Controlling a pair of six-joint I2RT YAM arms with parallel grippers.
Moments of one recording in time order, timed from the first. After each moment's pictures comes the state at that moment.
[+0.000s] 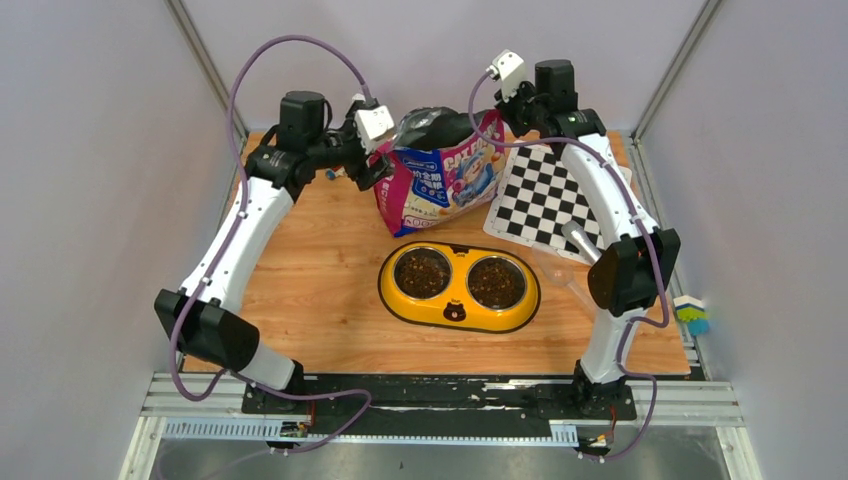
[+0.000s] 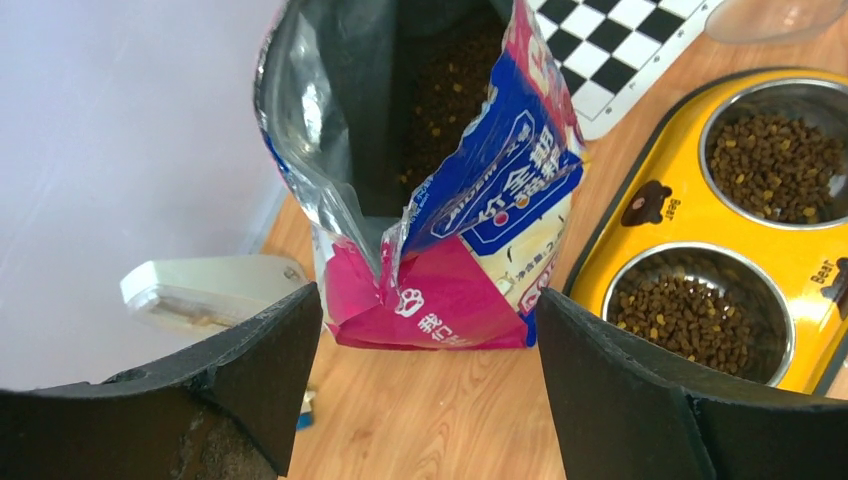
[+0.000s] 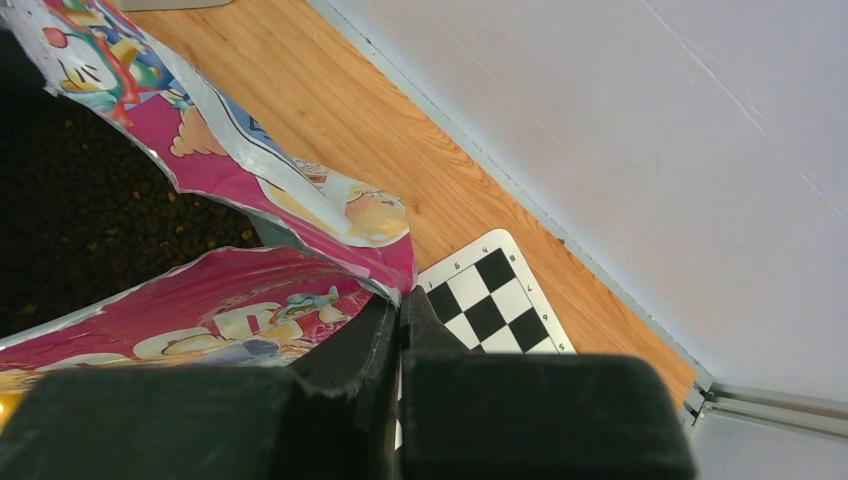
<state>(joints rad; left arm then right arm) -0.31 1.49 1.64 -0.62 0.61 0.65 0.25 1.90 1.99 -0.54 -0.21 -0.48</state>
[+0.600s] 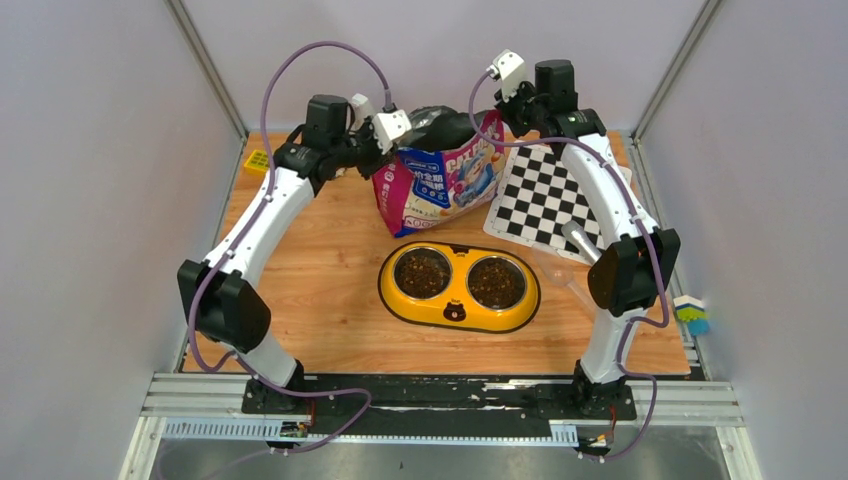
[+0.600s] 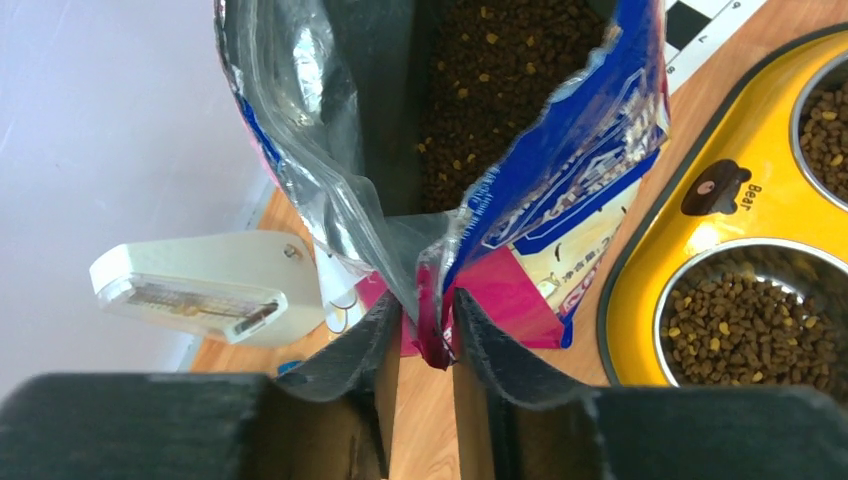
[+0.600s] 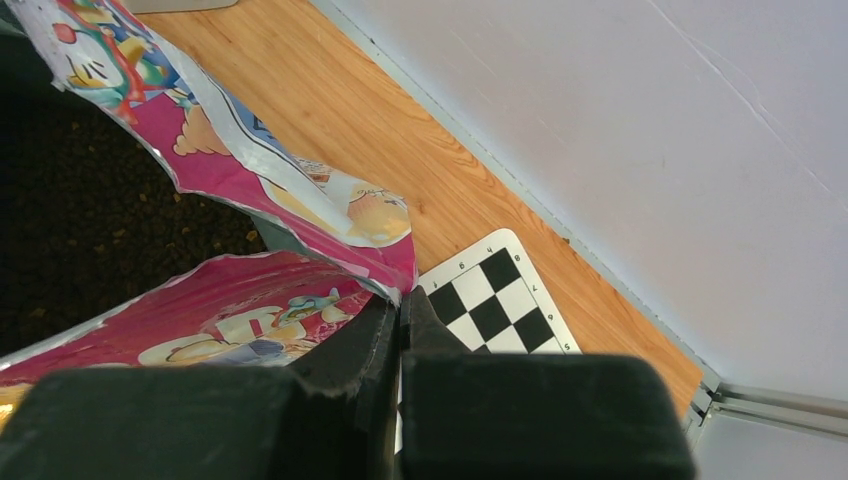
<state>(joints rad) -0.35 1.61 1.61 -0.54 0.50 0.67 0.25 1.90 1.99 -0.55 -0.22 -0.46</state>
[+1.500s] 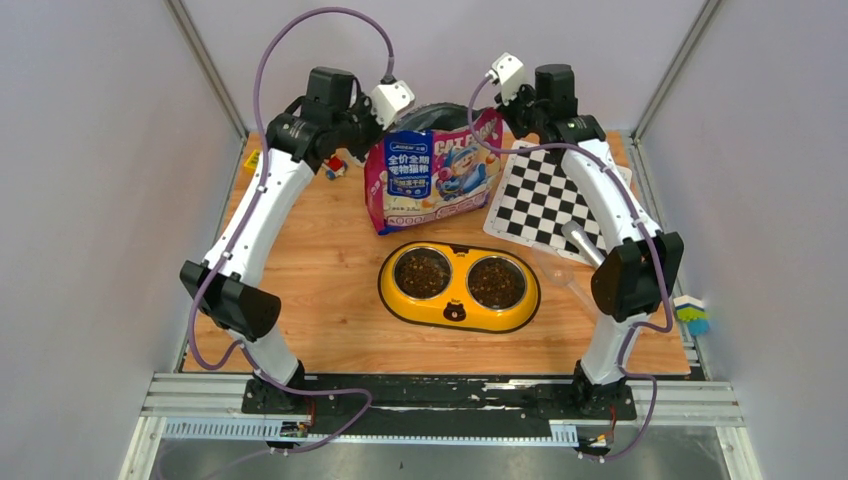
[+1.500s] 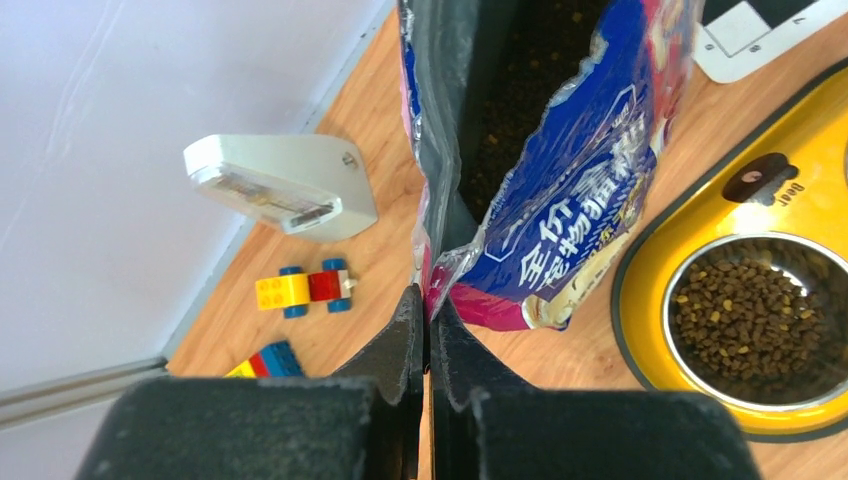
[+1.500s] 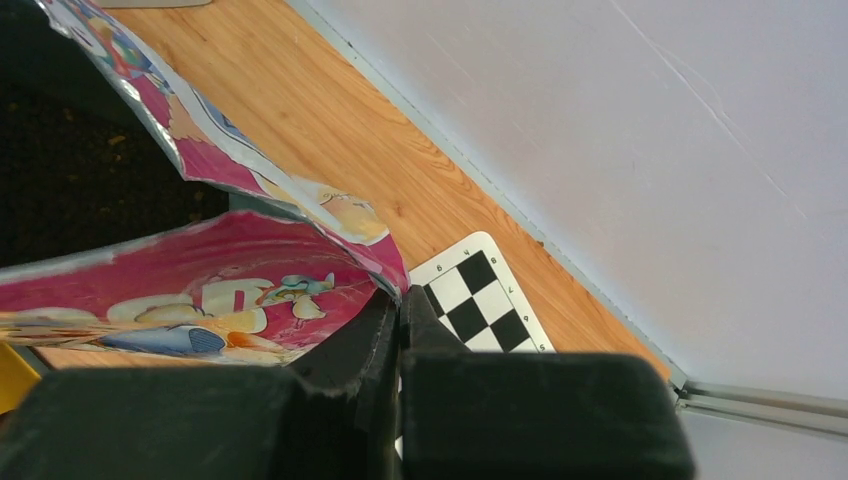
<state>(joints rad) -0.40 1.70 1.99 -0.88 0.21 0.57 0.26 1.86 1.92 -0.48 -0.18 -0.51</state>
